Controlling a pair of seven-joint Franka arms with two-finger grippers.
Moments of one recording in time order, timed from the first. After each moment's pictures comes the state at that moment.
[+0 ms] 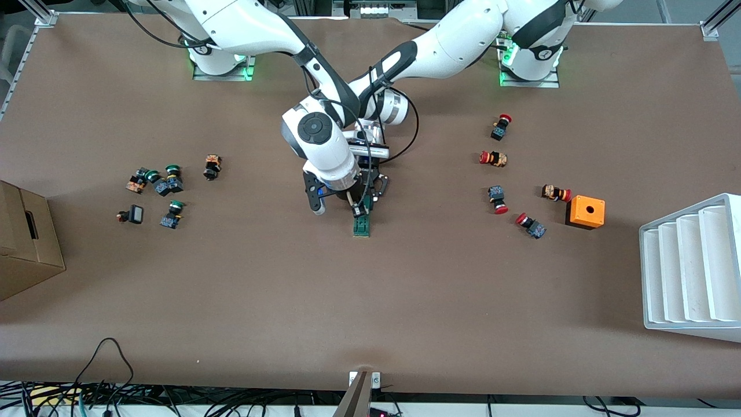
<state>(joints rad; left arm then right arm) -0.69 0.97 -0.39 -1.72 2.15 1.96 -2.59 0.69 0.67 0.03 -1.67 0.07 2.60 1.92</state>
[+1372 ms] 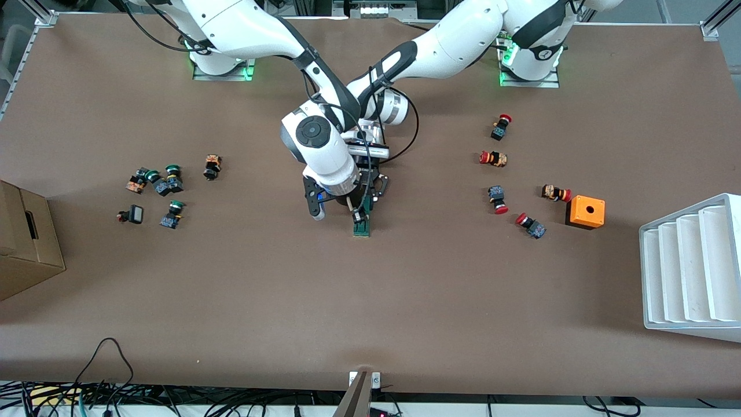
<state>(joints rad) -0.69 0.97 -0.39 -1.72 2.15 1.96 -2.59 0.68 0.70 0.03 -1.62 0.07 2.60 1.92</state>
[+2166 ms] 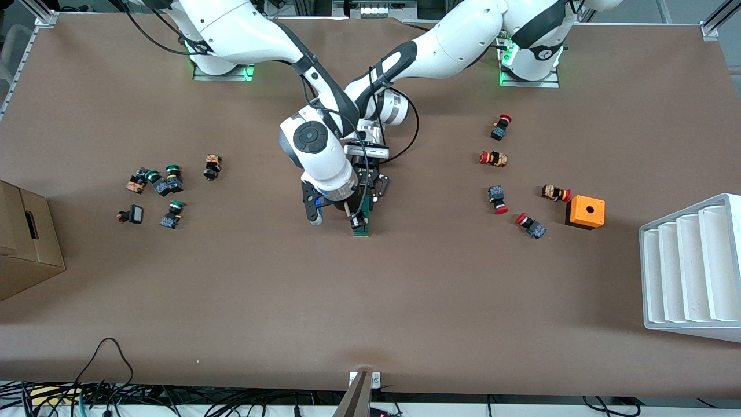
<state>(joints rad) -0.69 0.97 -0.39 -1.72 2.16 1.96 -2.59 0.67 0.72 0.03 -1.59 0.07 2.60 1.92</state>
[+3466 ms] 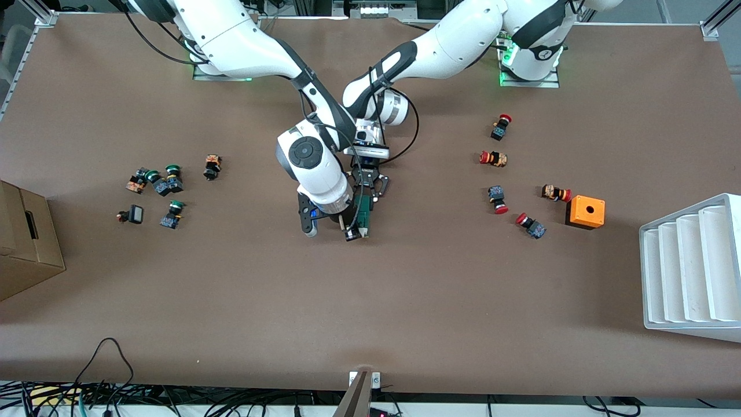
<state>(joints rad) -0.69 0.97 -0.39 -1.72 2.16 1.97 -2.59 0.64 0.79 0.03 -1.52 0.07 2.62 1.92</state>
